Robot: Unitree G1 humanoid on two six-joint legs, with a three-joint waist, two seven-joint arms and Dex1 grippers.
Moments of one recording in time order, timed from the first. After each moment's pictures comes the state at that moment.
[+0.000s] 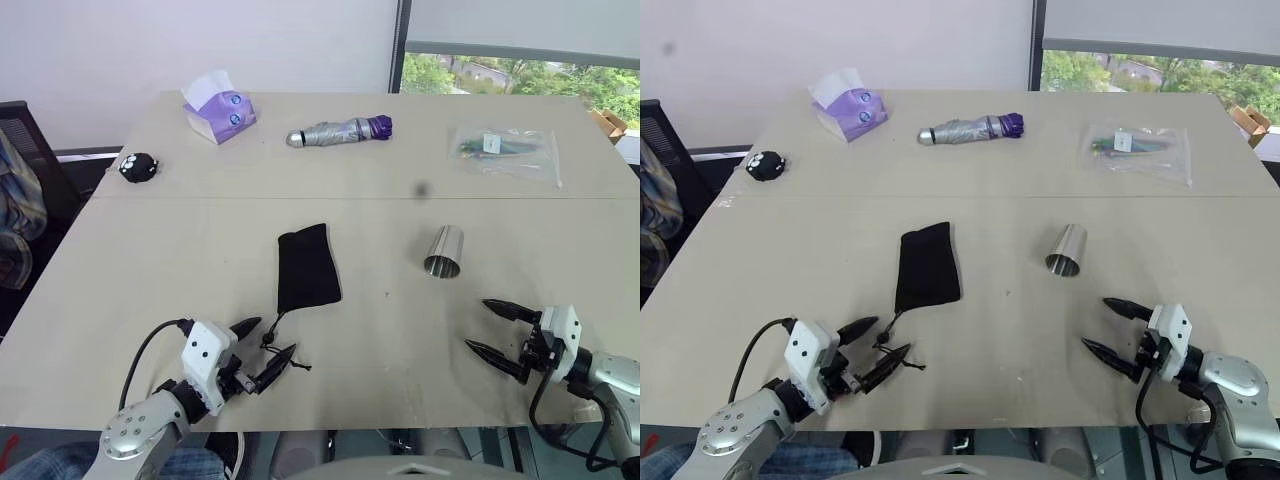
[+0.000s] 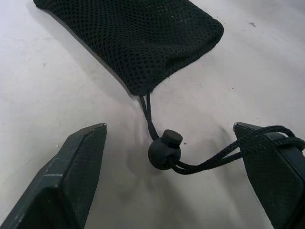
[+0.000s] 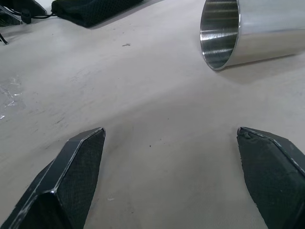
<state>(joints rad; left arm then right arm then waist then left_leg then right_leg) 0.53 0.52 0.16 -0.49 -0.39 0.23 -0.68 0.18 -0.56 -0.16 0.10 0.43 -0.17 1.17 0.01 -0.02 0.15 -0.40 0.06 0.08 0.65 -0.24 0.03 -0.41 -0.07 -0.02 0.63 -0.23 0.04</state>
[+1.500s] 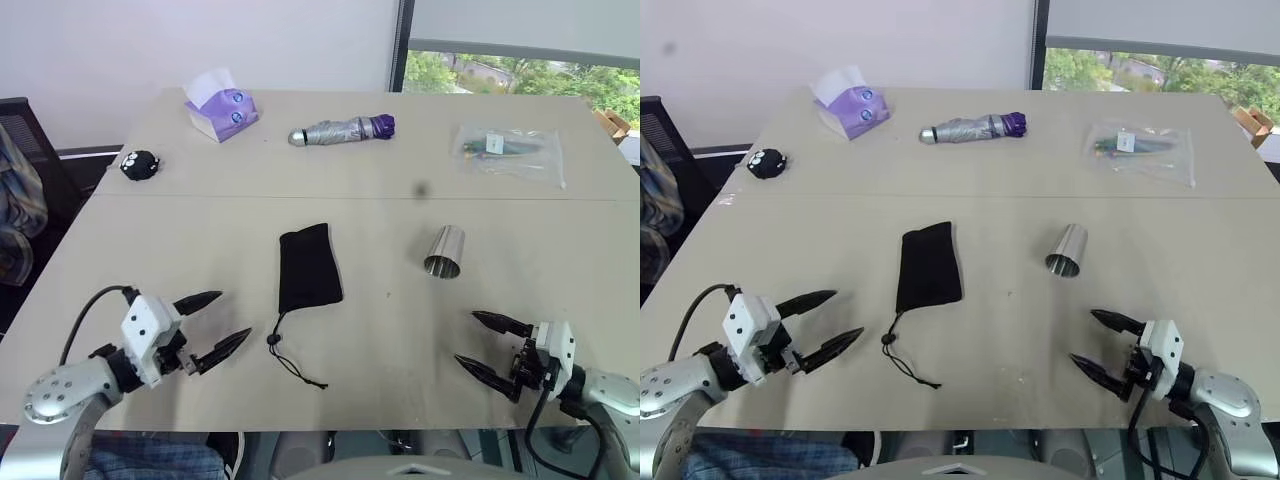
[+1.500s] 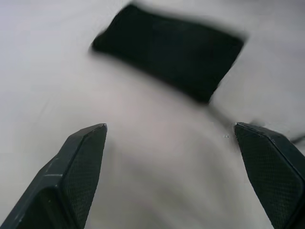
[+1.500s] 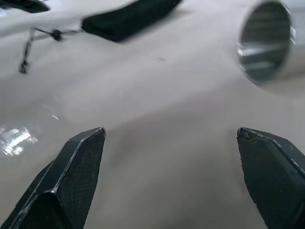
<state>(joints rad) 0.34 0.76 0.31 -0.30 -0.51 0.10 -1.01 0.33 -0.52 -0.12 -0.12 0.46 -0.16 1.14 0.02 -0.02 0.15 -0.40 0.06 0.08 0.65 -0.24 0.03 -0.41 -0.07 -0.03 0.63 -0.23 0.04</state>
